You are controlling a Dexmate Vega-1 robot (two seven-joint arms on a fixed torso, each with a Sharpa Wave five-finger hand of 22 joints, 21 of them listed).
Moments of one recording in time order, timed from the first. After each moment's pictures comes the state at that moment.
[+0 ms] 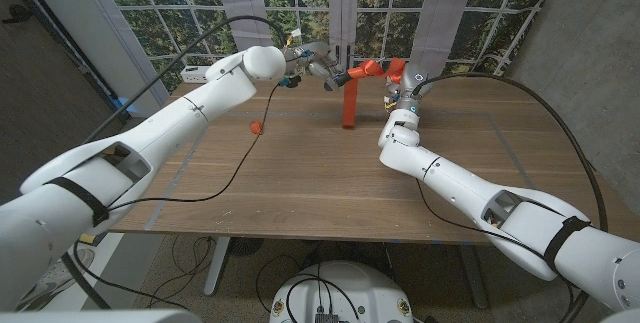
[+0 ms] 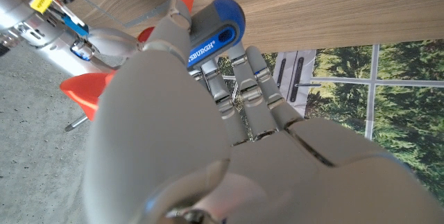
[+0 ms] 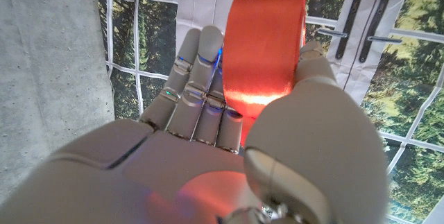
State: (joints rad) left arm 0.25 0.61 0.78 -1.56 0.14 0.21 -0.32; left_hand 1.29 -0.03 0.32 -0.18 0.20 1.05 -0.01 0.21 0.24 1.01 -0.11 0.20 0.58 0.98 0.02 0.36 0.45 0.38 -0.04 1.09 0.17; right arm -0.44 -0.30 -0.86 -1.30 -0.45 -0.87 -0.75; right_hand 0.92 -0.06 0.18 -0.10 0.21 1.09 0.05 0.33 0.47 1.10 0.00 0.76 0.43 1.11 -0.13 0.88 1.10 0.59 -0.05 1.17 0.18
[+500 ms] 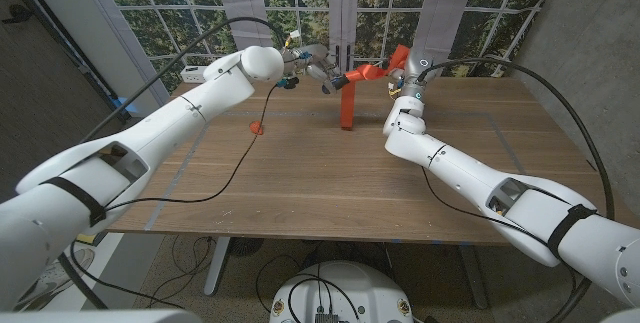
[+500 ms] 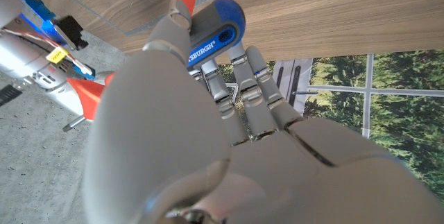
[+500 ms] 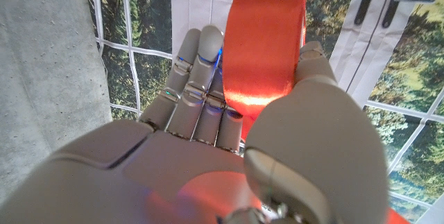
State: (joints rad) left arm 0.25 0.62 0.79 -1.57 0.13 0.23 -0.35; left_hand 1.29 -0.03 0.32 -0.18 0.20 1.06 -0.01 0.21 0.24 1.01 -0.11 0.20 0.58 0.98 0.02 0.35 0.45 0.38 -0.04 1.09 0.17; right arm -0.39 -0.33 -0.86 -1.31 -0.45 -0.83 -0.76; right_hand 0.92 -0.06 0.18 -0.10 0.21 1.09 0.05 0.34 0.47 1.10 0.00 0.76 0.43 1.11 -0.13 0.88 1.10 0.59 -0.06 1.17 0.18
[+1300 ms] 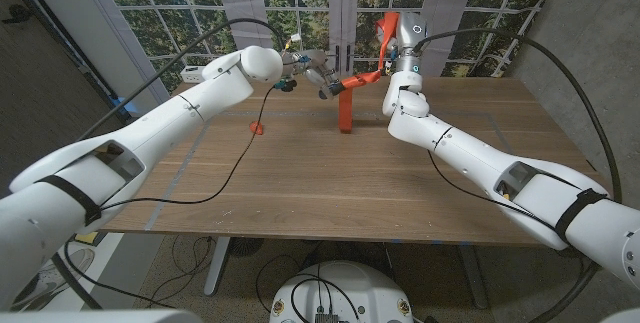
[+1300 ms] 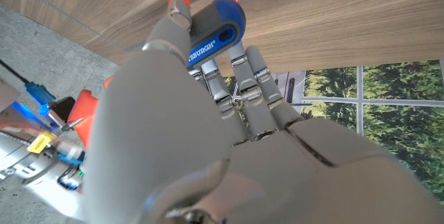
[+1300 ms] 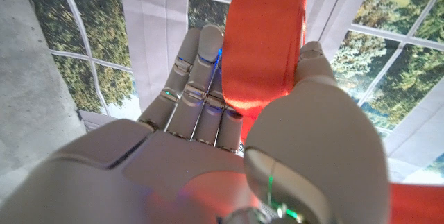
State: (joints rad) left arm 0.24 0.63 0.81 -1.58 0.15 0.26 -0.40; left_hand 1.29 -0.03 0.33 -0.18 0.20 1.06 -0.01 0.22 0.24 1.02 -0.09 0.21 0.58 0.98 0.02 0.36 0.45 0.38 -0.04 1.09 0.17; right arm -0.32 -0.37 -0.90 -1.40 -0.56 -0.74 -0.72; right_hand 0.92 -0.06 0.17 -0.10 0.21 1.09 0.05 0.34 0.47 1.10 0.00 0.76 0.43 1.11 -0.13 0.88 1.11 0.58 -0.05 1.17 0.18
